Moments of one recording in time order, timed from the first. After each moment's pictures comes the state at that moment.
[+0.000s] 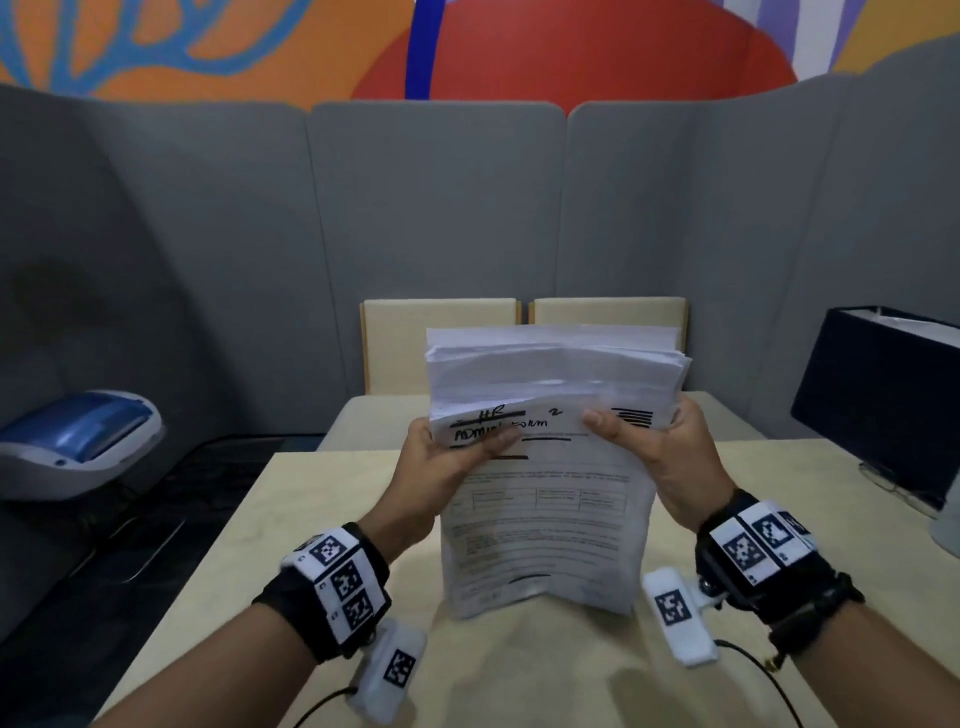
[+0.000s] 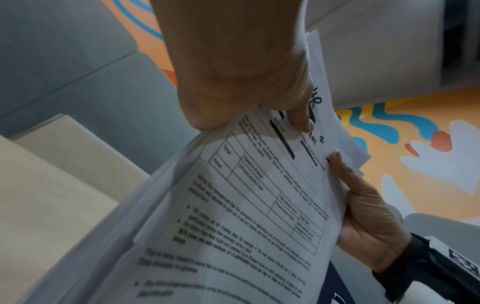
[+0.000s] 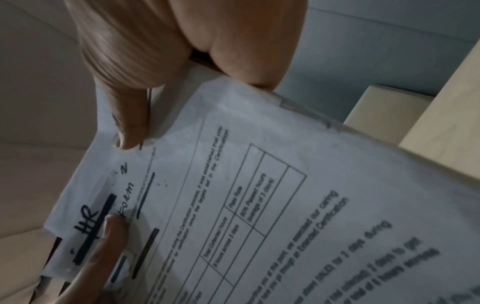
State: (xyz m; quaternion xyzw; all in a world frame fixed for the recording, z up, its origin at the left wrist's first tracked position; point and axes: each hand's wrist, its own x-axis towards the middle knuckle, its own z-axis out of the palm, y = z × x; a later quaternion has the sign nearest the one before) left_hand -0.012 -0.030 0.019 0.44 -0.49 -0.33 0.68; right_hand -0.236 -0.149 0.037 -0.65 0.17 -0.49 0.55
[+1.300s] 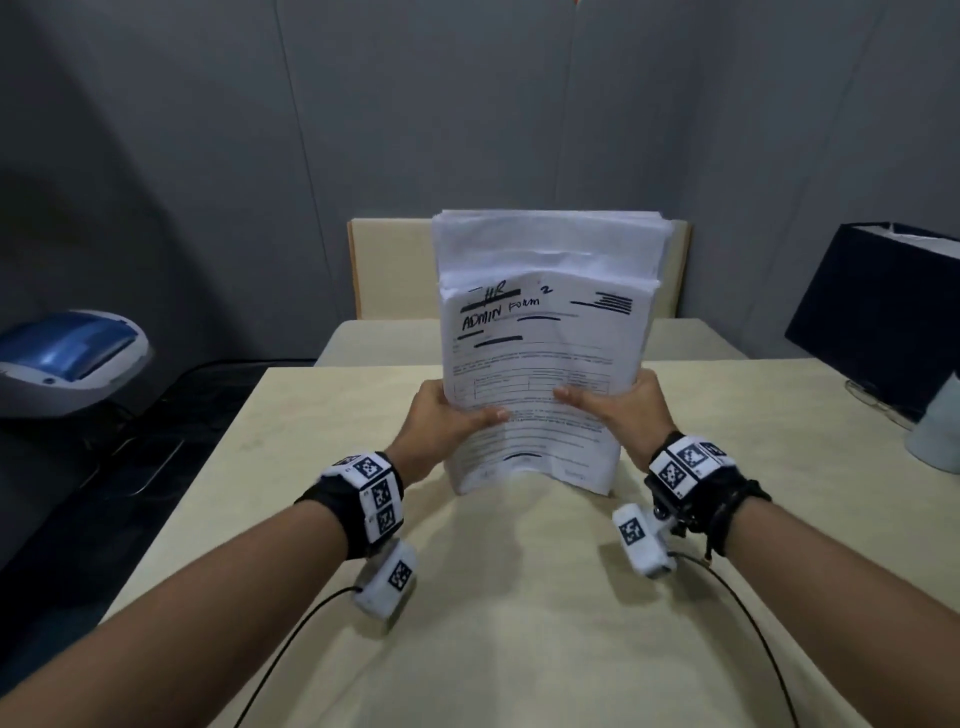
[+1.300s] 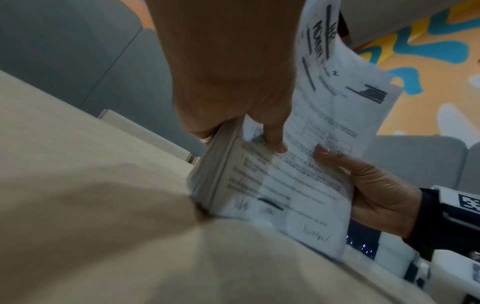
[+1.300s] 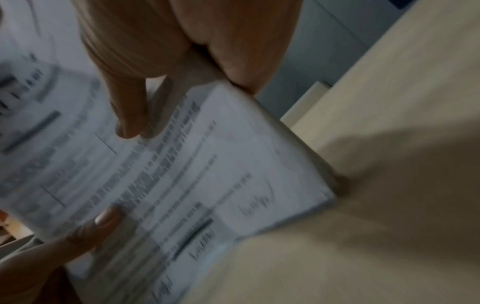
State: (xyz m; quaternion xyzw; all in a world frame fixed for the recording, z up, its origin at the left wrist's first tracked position) left_hand 0.012 -0.058 -0.074 0.57 -0.47 -0.33 0.58; right_hand -0.216 -0.174 -0.055 -0.65 0.30 -0.45 0.54
